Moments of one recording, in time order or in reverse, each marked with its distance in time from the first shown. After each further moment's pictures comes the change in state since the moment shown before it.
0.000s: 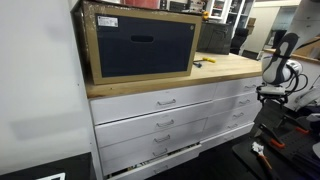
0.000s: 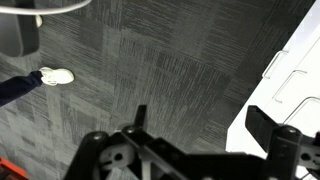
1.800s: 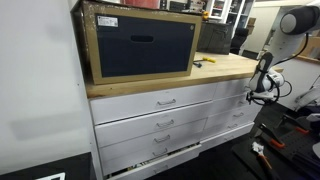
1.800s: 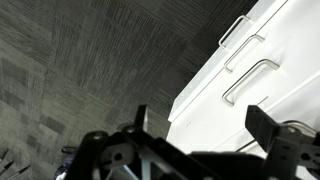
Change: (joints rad) arm -0.108 0.351 0.069 0.377 0.250 0.192 -0.396
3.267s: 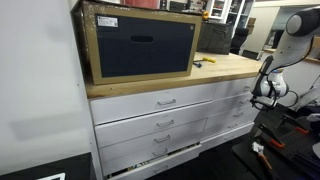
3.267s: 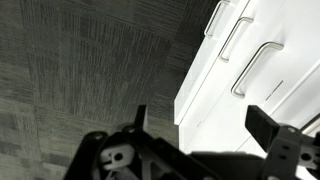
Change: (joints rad) arm -0.181 0.023 0.158 -0.043 0.336 0.223 -0.177
